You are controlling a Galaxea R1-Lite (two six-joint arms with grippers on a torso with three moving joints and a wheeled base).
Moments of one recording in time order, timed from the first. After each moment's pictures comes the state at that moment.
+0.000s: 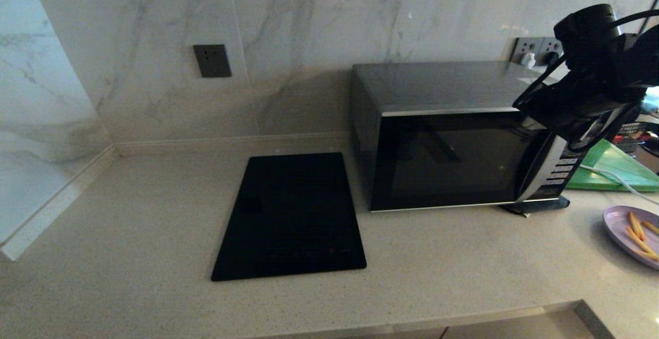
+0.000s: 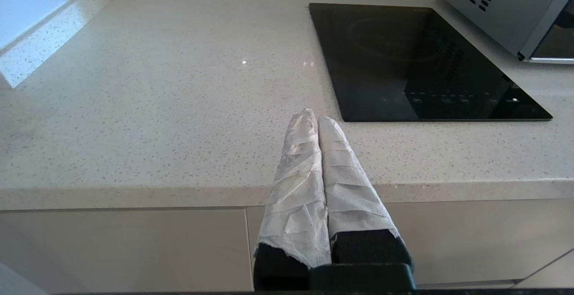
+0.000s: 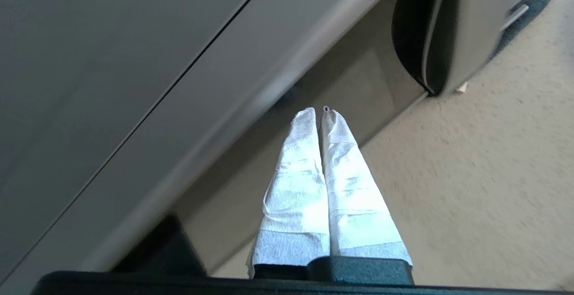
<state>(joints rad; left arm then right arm) 0.00 0.00 0.00 -0.01 0.03 -0.07 0.08 1.96 -1.97 0.65 -0.29 0.79</state>
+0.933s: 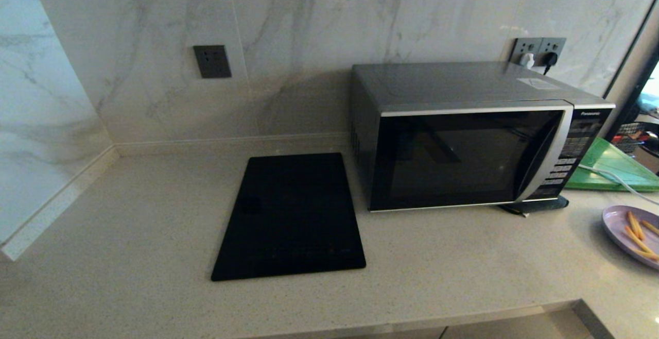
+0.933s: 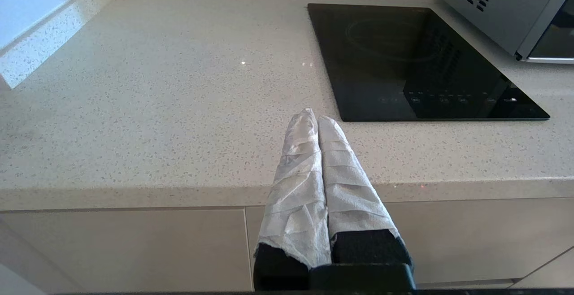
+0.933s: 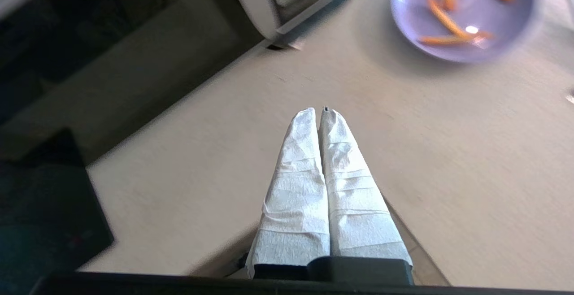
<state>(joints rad) 0.00 0.00 0.00 -0.01 0.03 -0.07 -0.07 1.18 -1.30 0.68 -0.28 0.47</state>
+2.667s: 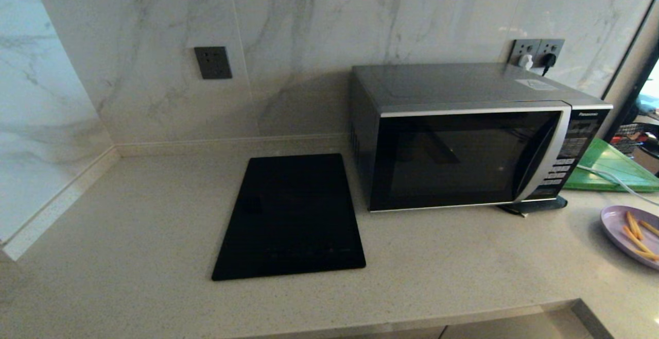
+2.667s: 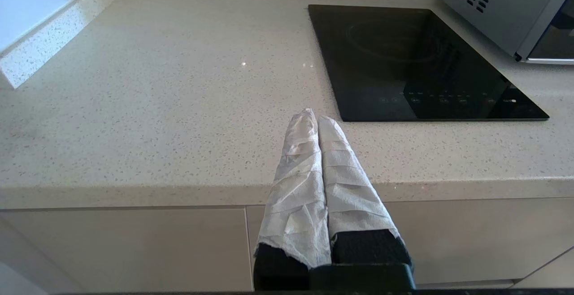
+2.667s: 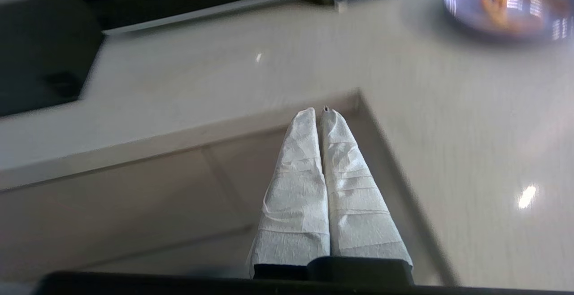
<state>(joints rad) 0.00 0.00 0.00 -0.01 0.03 -0.07 0.00 0.00 -0.17 0.27 -0.12 0.17</state>
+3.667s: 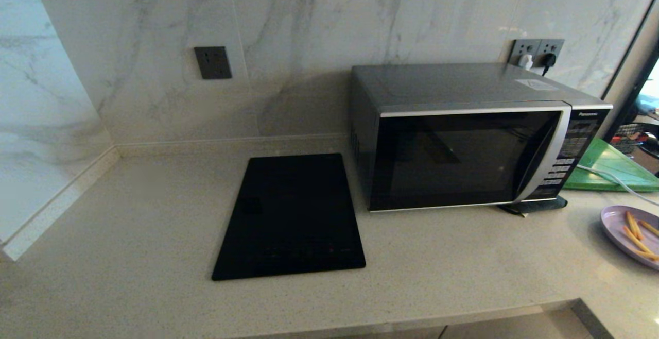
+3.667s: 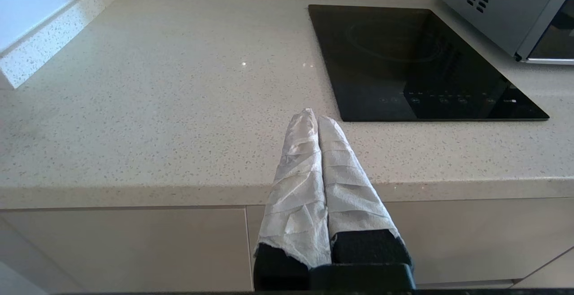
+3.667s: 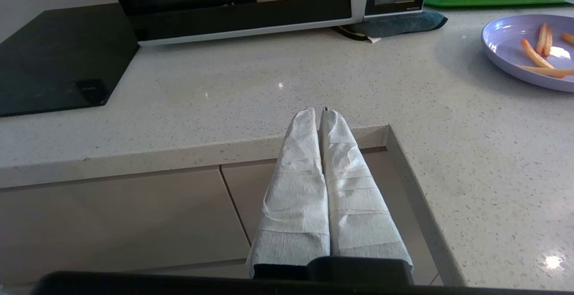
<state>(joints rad) 0.00 0.00 0.00 -0.01 0.03 -0.07 0.00 0.00 0.00 0.00 -0.03 0.13</state>
